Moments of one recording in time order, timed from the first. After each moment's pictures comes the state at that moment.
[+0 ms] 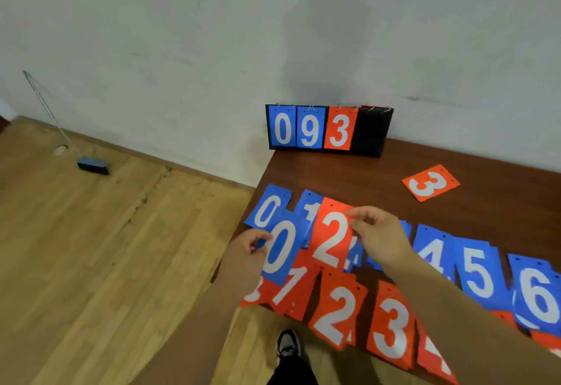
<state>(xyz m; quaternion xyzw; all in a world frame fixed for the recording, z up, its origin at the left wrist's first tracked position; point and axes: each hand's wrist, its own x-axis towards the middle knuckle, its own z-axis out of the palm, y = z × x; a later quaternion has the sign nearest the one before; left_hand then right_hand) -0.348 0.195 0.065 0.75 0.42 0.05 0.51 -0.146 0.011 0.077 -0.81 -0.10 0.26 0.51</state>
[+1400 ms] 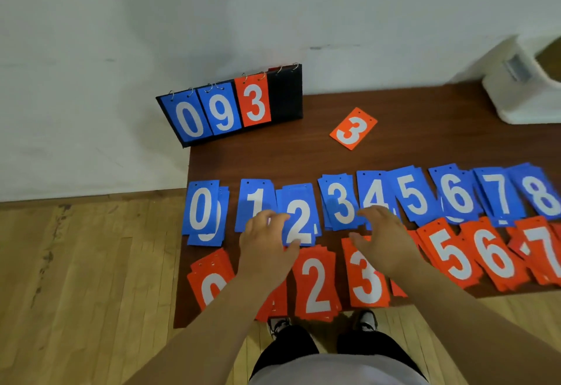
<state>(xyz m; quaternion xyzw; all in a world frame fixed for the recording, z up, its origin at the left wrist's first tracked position) -0.258 0.156 0.021 0.95 0.12 -0.06 0.28 -0.180 -0.088 0.033 -0.96 -0.06 0.19 0.21</state>
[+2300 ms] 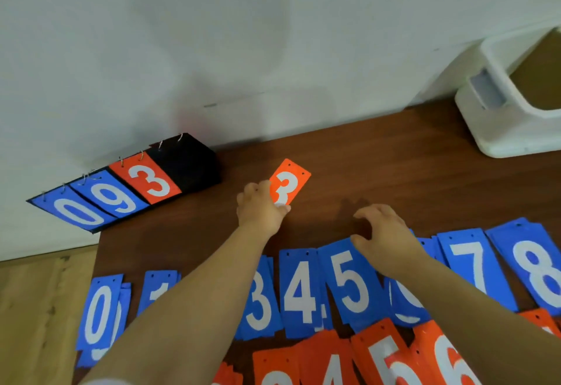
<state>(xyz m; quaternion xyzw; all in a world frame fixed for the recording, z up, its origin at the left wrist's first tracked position) 0.086 0.009 -0.031 0.94 0.25 -0.15 0.16 0.065 -0.257 -0.013 -0.92 -0.05 0.27 0.29</state>
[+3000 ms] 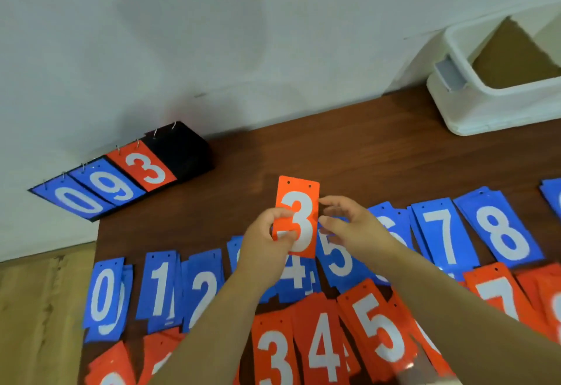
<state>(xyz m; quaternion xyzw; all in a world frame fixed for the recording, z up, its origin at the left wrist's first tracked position) -0.045 -0.049 0.054 0.82 0.23 -0.11 0.52 0.012 -0.233 0.029 -0.73 0.07 0.32 0.59</state>
